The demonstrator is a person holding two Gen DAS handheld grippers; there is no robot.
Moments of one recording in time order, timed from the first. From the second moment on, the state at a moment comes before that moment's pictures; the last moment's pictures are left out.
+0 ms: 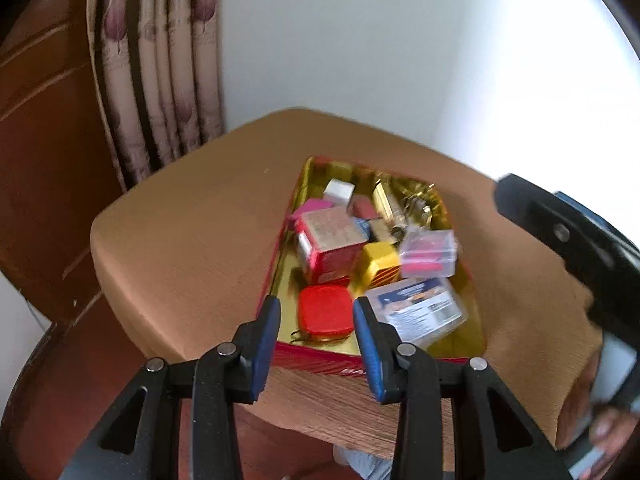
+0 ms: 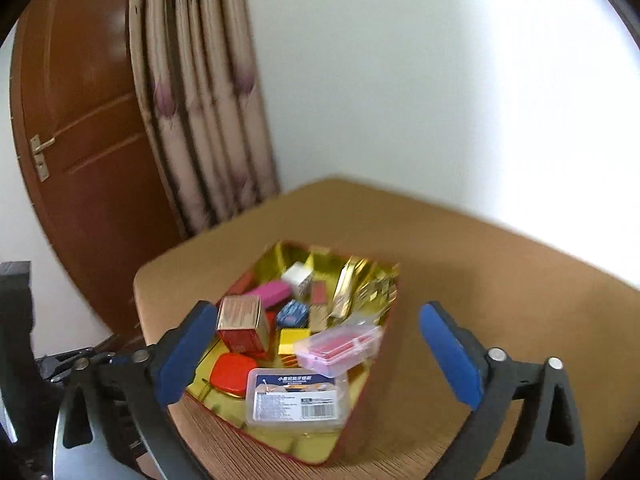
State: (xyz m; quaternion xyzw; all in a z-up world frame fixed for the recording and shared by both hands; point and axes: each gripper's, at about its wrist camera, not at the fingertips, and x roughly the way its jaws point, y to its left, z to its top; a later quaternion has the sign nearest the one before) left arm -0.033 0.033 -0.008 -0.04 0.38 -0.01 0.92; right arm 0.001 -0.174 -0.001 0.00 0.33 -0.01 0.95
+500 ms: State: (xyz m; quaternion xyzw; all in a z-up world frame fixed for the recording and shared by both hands) left arm -0.061 0.019 0.021 -0.02 0.33 -0.02 0.95; right arm -0.063 -0.165 0.030 -0.02 0.26 -0.11 0.96
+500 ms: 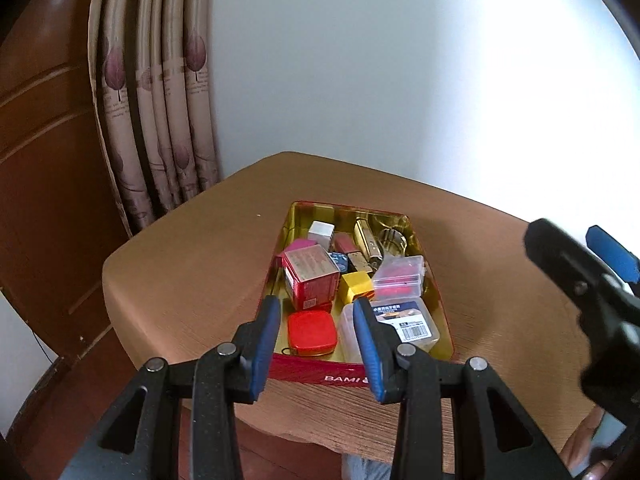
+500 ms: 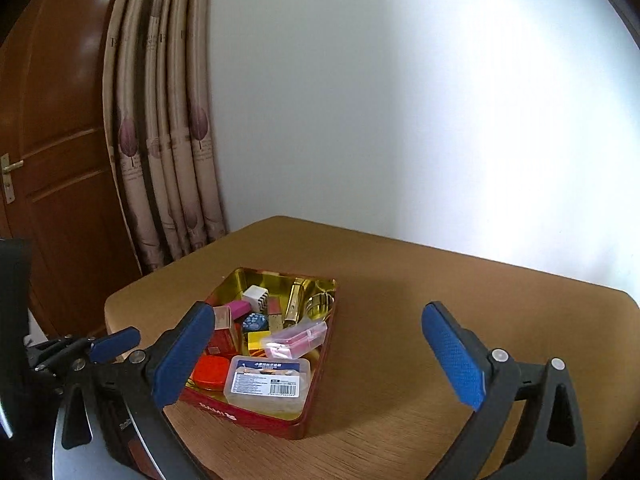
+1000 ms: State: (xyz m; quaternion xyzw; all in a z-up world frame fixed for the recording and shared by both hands) left arm -0.100 0.019 0.062 0.00 0.26 -0.01 0.97; right arm -0.098 -0.154 0.064 -0.04 0.23 -0.12 0.97
